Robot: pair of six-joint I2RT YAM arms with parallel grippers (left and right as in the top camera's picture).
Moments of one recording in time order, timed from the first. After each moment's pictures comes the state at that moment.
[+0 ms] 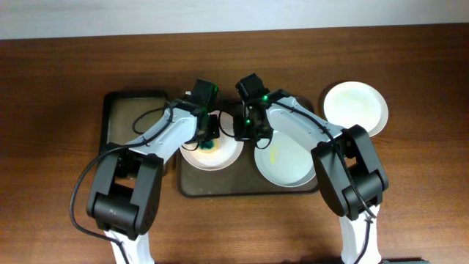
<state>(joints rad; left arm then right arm) -0.37 2.01 1.33 -0.65 -0.09 -0.46 0.48 2.15 1.53 -0.72 -0.23 0.46</state>
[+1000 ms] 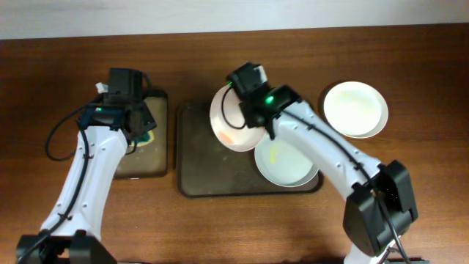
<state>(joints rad) -0.05 1.57 1.29 -0.89 -0.26 -0.49 0.63 1.88 1.58 -0.83 0.51 0.15</state>
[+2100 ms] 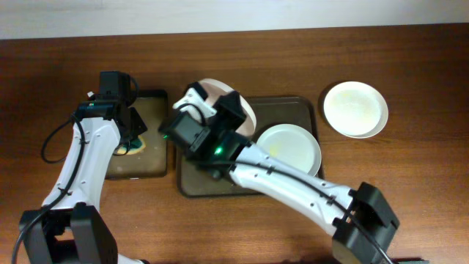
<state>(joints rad) 0.03 1.66 1.28 -0.90 -0.25 -0.49 0.93 1.88 1.59 -0.65 1.13 -0.24</state>
